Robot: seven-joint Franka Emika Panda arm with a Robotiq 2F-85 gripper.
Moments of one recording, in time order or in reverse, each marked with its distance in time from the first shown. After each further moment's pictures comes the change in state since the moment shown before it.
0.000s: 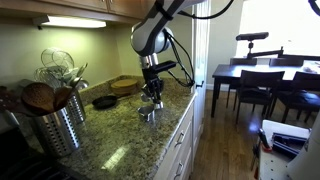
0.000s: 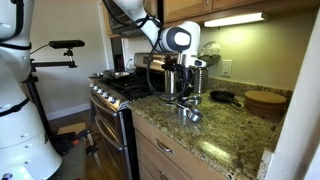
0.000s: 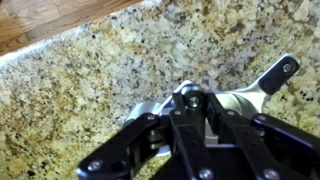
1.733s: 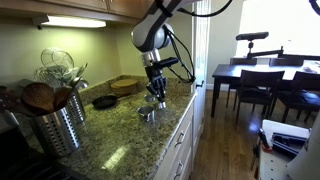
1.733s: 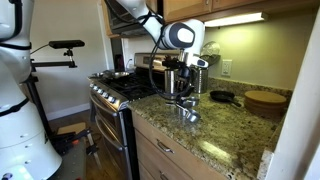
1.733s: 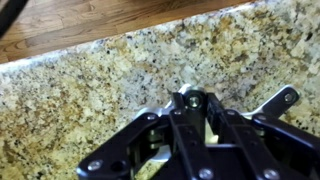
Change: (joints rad) arm -0.020 0.001 -0.010 0.035 0.015 -0.130 -0.125
